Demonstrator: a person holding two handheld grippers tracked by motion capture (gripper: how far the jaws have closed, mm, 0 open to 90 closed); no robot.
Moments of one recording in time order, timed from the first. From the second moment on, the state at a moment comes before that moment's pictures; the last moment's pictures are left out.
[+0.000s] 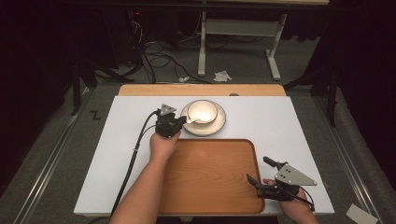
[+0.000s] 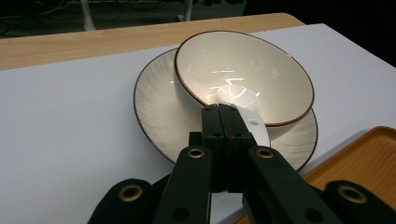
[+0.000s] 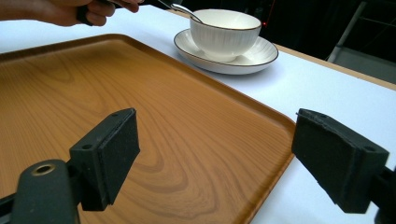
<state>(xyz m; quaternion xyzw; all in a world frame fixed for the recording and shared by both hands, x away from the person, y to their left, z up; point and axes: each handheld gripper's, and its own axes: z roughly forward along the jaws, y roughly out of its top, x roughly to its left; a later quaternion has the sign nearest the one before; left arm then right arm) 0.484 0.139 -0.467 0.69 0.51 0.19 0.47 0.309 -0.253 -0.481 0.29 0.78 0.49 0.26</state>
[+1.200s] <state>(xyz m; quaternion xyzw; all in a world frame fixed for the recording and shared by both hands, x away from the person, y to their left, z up) 0.435 0.141 -0.461 0.71 0.47 0.19 0.50 0.309 -0.248 -0.483 0.29 0.78 0.48 0.26</state>
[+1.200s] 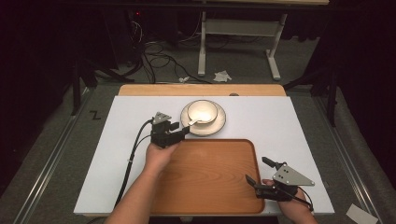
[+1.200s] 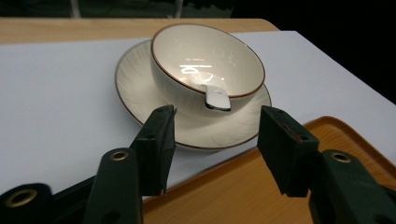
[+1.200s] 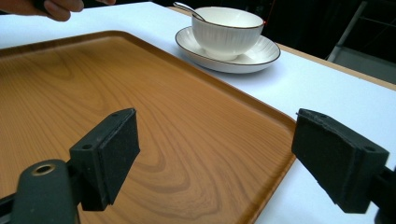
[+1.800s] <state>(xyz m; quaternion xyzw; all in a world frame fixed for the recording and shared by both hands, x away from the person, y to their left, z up) 0.436 0.132 -0.465 0.69 0.50 0.11 0.50 0.309 -0.250 -0.482 0.29 0.78 0.49 0.26</state>
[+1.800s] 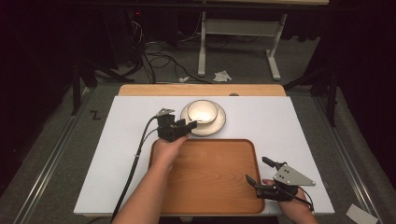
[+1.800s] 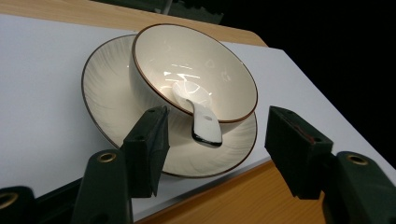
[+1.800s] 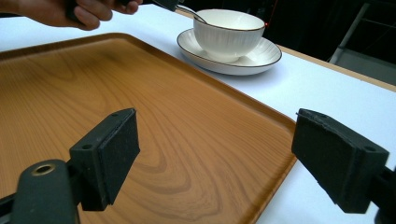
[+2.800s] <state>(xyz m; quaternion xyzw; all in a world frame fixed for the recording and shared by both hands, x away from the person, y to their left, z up) 0.472 0.119 -0.480 0.63 0.56 0.03 0.54 0.308 -0.250 -0.482 0.28 0.78 0.49 0.26</state>
